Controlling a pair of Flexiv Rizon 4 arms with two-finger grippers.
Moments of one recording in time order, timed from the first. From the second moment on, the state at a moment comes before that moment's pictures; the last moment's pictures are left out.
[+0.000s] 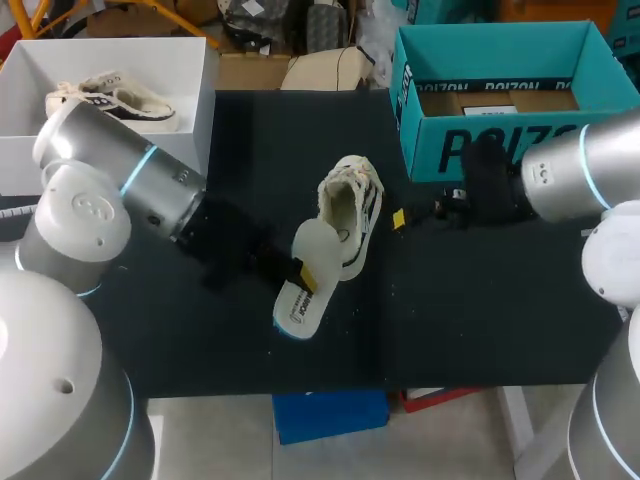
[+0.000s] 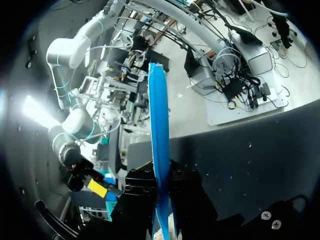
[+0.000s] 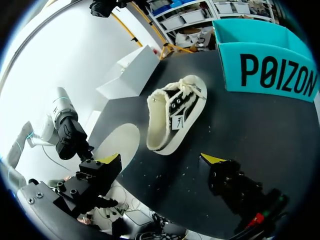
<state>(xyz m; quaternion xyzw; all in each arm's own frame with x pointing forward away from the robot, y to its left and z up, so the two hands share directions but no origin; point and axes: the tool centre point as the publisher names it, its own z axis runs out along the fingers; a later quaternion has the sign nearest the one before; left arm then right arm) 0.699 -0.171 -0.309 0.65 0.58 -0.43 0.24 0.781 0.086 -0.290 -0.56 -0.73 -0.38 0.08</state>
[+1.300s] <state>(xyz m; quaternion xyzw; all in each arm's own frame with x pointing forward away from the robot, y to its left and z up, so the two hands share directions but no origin) 0.778 -0.192 -0.336 0.69 0.58 -0.42 0.09 0.778 0.083 -0.286 -0.56 -0.73 -0.38 0.08</state>
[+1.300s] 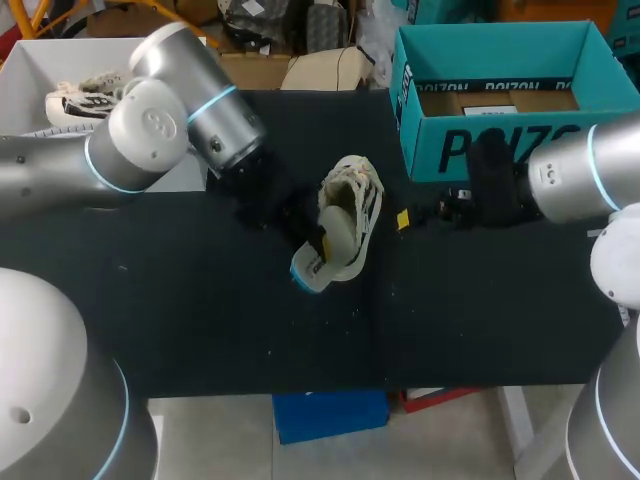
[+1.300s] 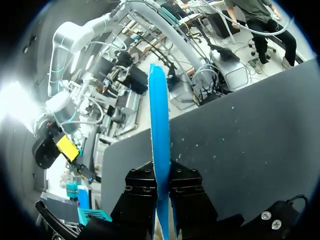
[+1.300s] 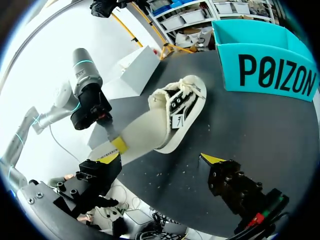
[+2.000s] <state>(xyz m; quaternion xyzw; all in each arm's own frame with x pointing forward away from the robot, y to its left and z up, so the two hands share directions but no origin) 0.827 -0.207 -0.358 0.68 0.60 -0.40 0.13 0.778 0.083 -0.285 -0.56 -0.73 -0.38 0.08</state>
